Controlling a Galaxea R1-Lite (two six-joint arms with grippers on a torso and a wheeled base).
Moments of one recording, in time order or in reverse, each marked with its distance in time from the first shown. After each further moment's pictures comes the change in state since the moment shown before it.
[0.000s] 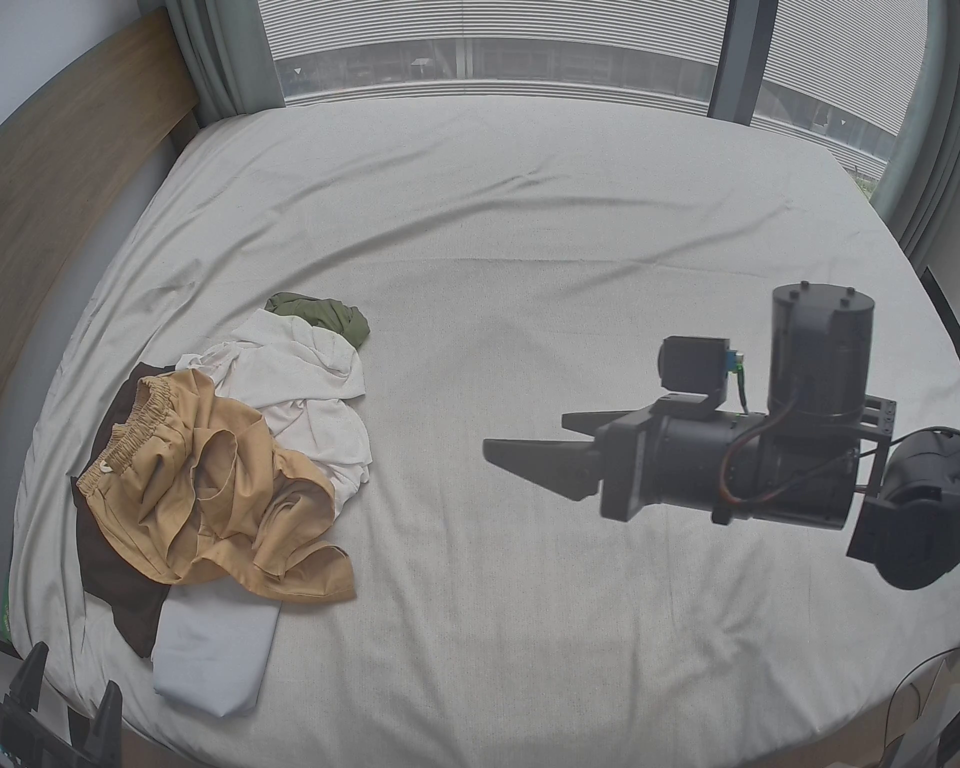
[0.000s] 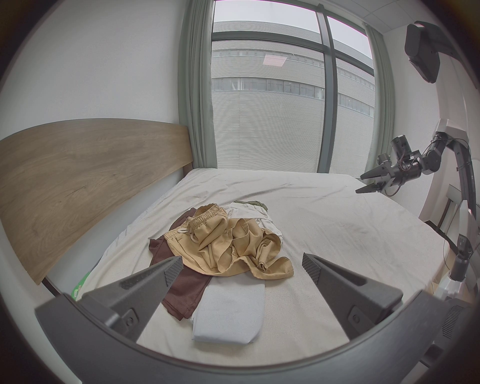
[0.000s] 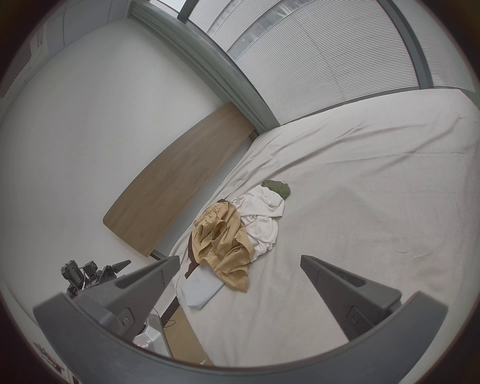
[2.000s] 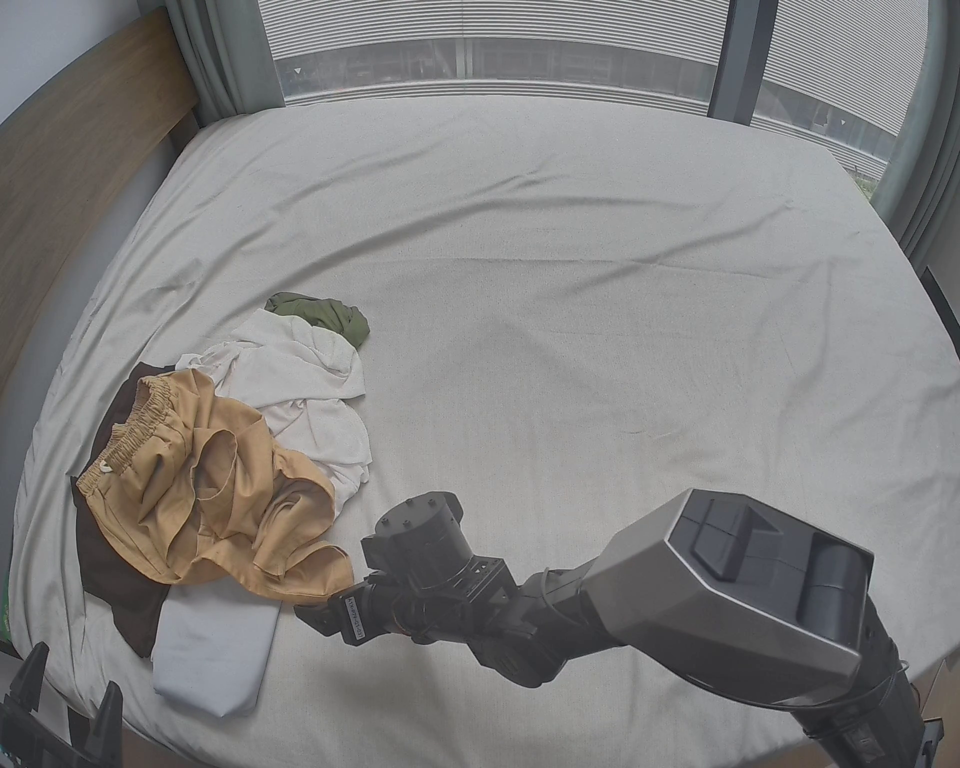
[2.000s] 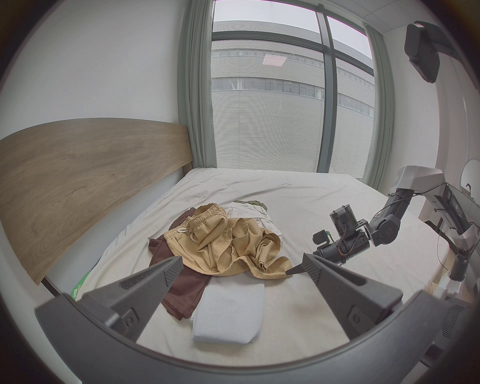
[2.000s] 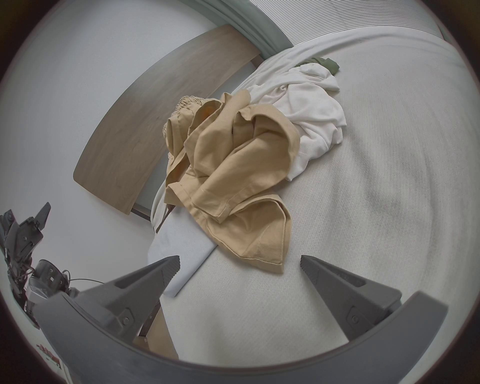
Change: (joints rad) left arm -0.001 0.000 0.000 0.001 -0.001 -0.001; right arm 0.200 0.826 -0.606 0.047 -0.063 0.072
